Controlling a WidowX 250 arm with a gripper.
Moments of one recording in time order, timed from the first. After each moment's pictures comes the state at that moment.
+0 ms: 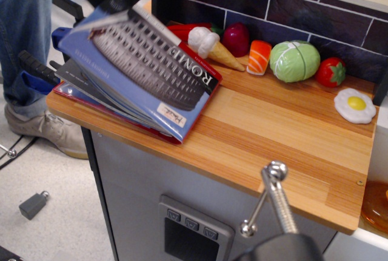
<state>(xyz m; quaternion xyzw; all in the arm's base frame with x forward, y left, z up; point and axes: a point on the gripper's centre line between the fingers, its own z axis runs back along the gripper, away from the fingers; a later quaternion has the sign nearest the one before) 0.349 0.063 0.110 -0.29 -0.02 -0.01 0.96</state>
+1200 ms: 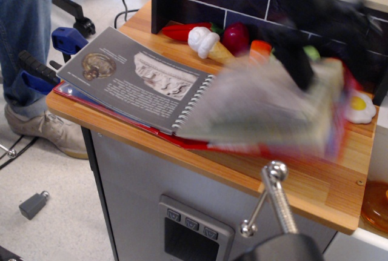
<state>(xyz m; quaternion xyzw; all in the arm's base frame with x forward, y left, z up) 0.324 -0.173 0.107 -0.30 0.06 -0.02 0.95</state>
